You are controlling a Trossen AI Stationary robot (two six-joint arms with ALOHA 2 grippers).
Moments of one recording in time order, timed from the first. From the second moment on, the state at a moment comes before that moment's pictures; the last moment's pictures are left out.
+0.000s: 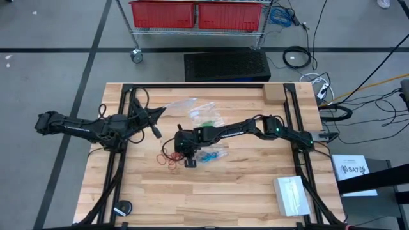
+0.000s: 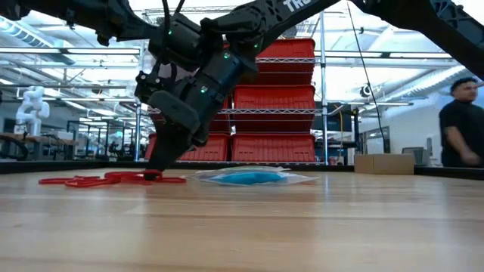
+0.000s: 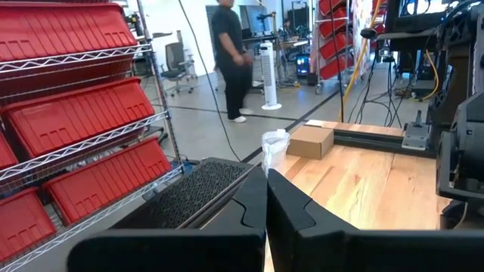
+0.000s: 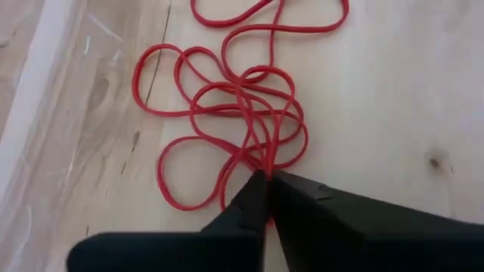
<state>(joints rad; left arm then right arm) -0.08 0.63 0.41 0.22 -0.71 0.12 0.02 2.42 1.93 -0.48 -0.13 -0.02</state>
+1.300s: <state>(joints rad) -0.08 0.63 0.41 0.21 -0.71 0.11 0.10 2.43 2.27 -0.87 -0.35 -0.08</state>
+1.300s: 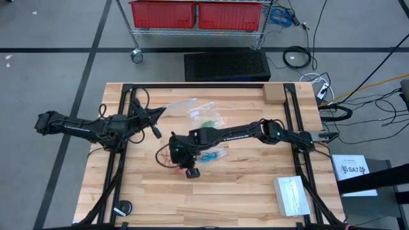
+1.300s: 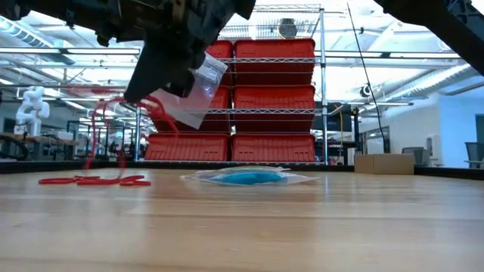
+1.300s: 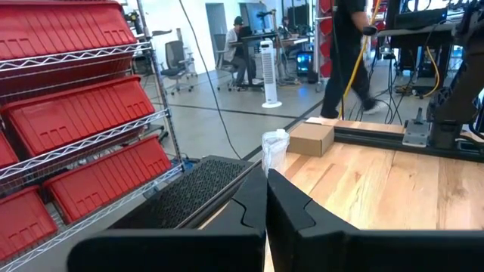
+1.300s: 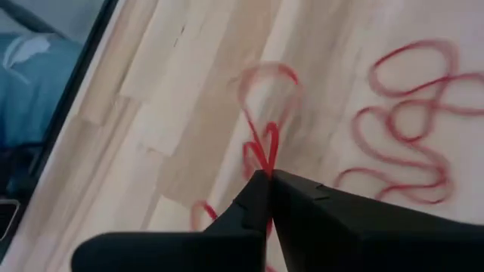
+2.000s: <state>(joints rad) -0.08 0.63 0.41 0.21 -0.71 0.11 0.06 2.42 2.22 -0.98 -0.27 -0.12</state>
